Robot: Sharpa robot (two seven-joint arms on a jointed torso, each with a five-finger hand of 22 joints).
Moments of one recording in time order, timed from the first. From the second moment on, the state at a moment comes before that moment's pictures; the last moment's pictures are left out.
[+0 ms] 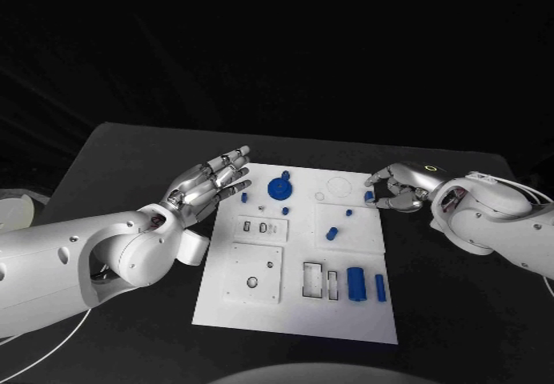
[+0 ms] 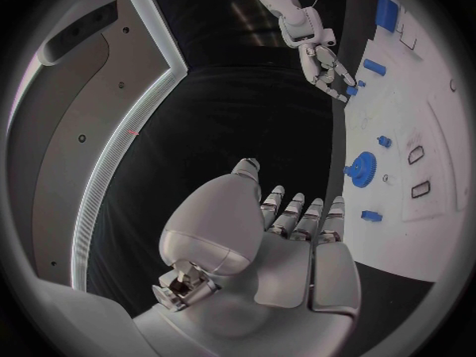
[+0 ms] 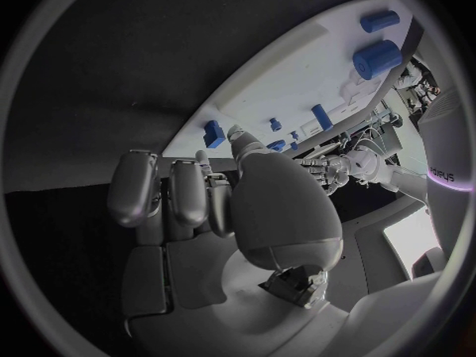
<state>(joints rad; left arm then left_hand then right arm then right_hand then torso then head) 1.27 -0.98 -0.21 1.75 -0.01 -0.20 0.50 1.35 0.28 -0.15 0.28 0.53 0.25 0.08 0.03 0.03 0.09 0.16 0.13 0.03 0.07 0.22 0.05 0.02 0.16 0.05 0.30 0.04 0.02 1.25 -1.02 -0.13 1.52 -1.54 -0.33 -0.12 1.23 -0.07 0.15 0.19 0.21 0.86 0.05 0.08 0.18 1.47 -0.03 1.45 1.31 1.47 -0.09 1.19 1.20 0.09 1.40 0.02 1.16 1.31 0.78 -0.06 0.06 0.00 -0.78</state>
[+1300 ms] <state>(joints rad) 1.26 -0.98 -0.21 1.74 -0.01 -0.18 0.49 1.36 0.28 -0.15 0.27 0.54 0.25 0.08 0.03 0.03 0.09 0.16 0.13 0.03 0.07 0.22 0.05 0.02 0.15 0.05 0.30 0.05 0.02 1.23 -1.00 -0.13 1.50 -1.54 -0.35 -0.10 1.31 -0.05 0.17 0.12 0.28 1.03 0.04 0.20 0.27 1.47 -0.04 1.45 1.31 1.47 -0.10 1.18 1.18 0.09 1.40 0.01 1.14 1.31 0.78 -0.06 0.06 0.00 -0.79</state>
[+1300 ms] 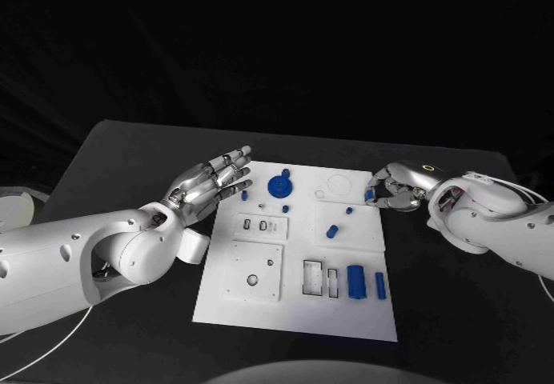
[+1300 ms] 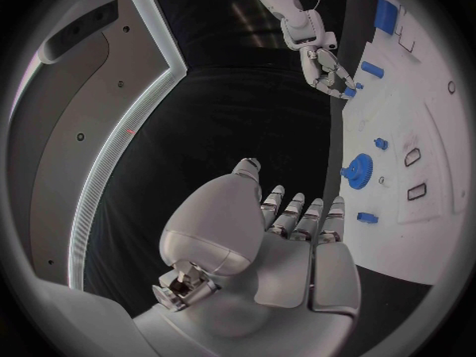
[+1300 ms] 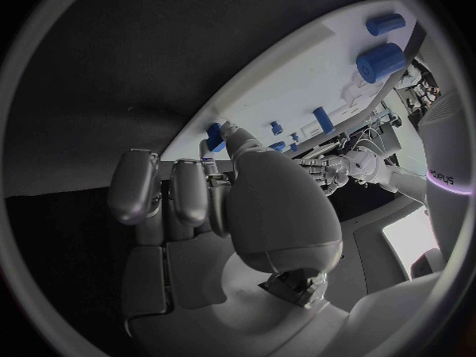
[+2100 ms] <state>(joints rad) 1.26 -0.97 -0.21 1.73 -0.01 -0.18 0.49 1.36 0.28 -0.15 0.27 0.54 0.25 0.08 0.03 0.03 0.09 0.16 0.13 0.03 0.07 0.23 0.05 0.02 0.15 0.06 0.29 0.05 0.02 1.28 -0.96 -0.13 1.66 -1.45 -0.50 -0.09 1.33 -0.04 0.17 0.11 0.34 1.04 0.05 0.22 0.27 1.47 -0.04 1.46 1.31 1.47 -0.10 1.19 1.17 0.09 1.40 0.01 1.14 1.31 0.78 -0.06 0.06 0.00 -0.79</state>
